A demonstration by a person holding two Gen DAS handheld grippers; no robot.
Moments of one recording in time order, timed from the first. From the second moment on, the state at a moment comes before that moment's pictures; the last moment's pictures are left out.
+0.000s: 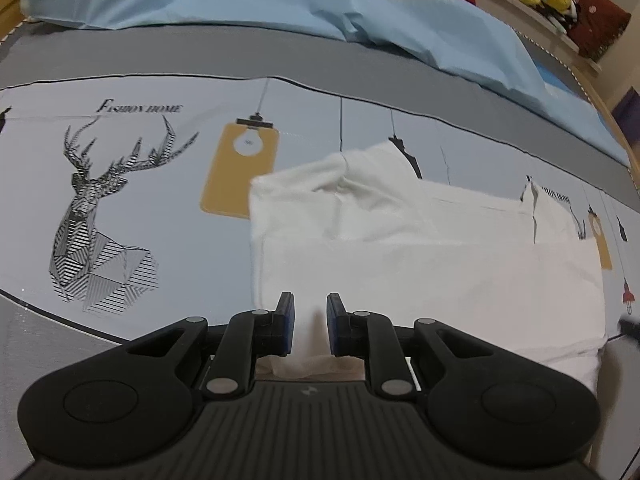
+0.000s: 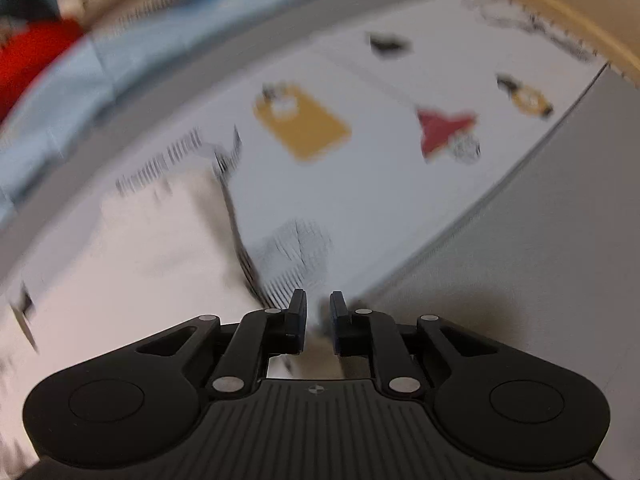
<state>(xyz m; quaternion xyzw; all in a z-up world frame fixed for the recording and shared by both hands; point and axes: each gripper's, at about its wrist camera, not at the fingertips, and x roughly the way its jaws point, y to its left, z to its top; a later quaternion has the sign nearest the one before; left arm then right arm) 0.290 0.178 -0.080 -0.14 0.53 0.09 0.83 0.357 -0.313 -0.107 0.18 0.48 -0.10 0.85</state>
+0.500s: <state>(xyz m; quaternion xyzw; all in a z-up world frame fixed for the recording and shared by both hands) 0.295 0.172 -0.117 -0.13 0.56 0.07 0.81 0.378 -0.275 -0.132 0.12 0.47 0.06 0.87</state>
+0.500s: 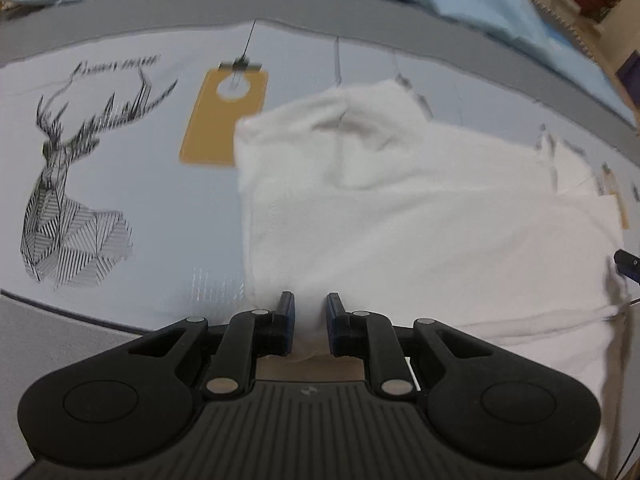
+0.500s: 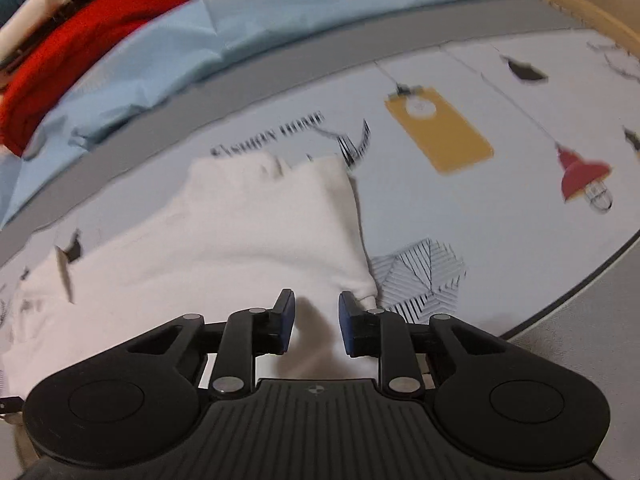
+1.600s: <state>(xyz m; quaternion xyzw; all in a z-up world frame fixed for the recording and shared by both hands) 0.023 0.133 -0.019 -0.11 0.45 0.01 0.89 0.092 -0.350 -0.021 0.12 0.42 0.08 0.89</state>
